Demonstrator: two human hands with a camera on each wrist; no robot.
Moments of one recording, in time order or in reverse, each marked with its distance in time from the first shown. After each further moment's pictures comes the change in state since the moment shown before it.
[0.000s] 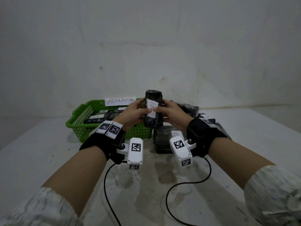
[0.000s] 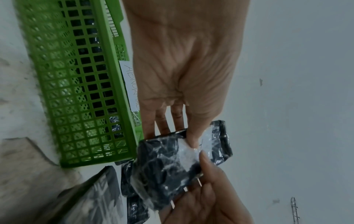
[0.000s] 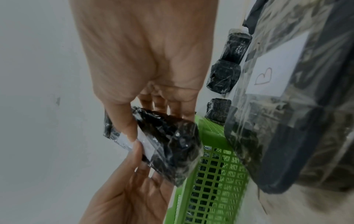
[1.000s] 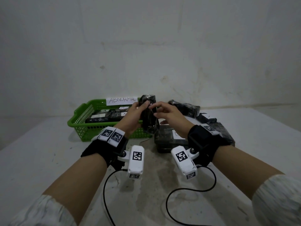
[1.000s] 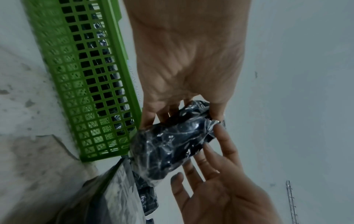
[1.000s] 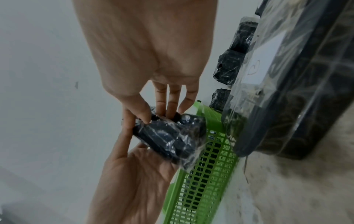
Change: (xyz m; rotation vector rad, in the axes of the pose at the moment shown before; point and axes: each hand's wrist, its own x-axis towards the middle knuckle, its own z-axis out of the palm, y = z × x) left_hand -0.010 -0.007 0.009 -0.159 0.130 -0.033; right_hand -0.019 0.005 0.010 -0.229 0.004 -0.150
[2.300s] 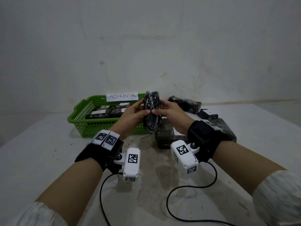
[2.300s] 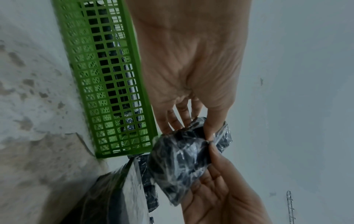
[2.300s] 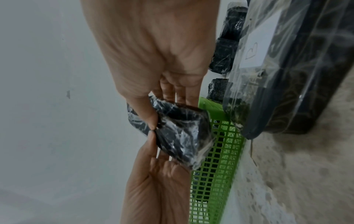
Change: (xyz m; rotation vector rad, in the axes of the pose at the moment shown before) left_hand -0.010 -0.013 -0.016 0.062 -0.125 0.099; right_hand 0.003 0.001 0.007 0.239 0.029 0.132
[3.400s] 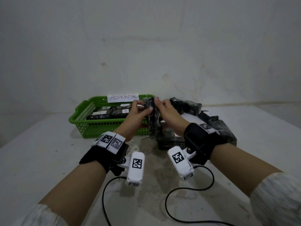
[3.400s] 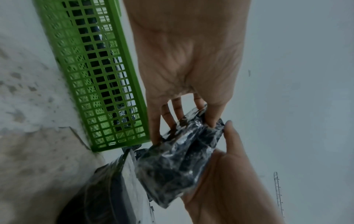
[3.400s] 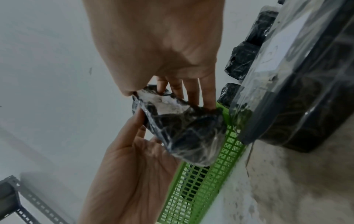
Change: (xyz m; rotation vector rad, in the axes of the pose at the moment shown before) left_hand 0.000 -0.002 0.010 0.082 0.120 -0.008; right_hand -0.003 -0.004 0.013 -0.352 0.111 -0.010
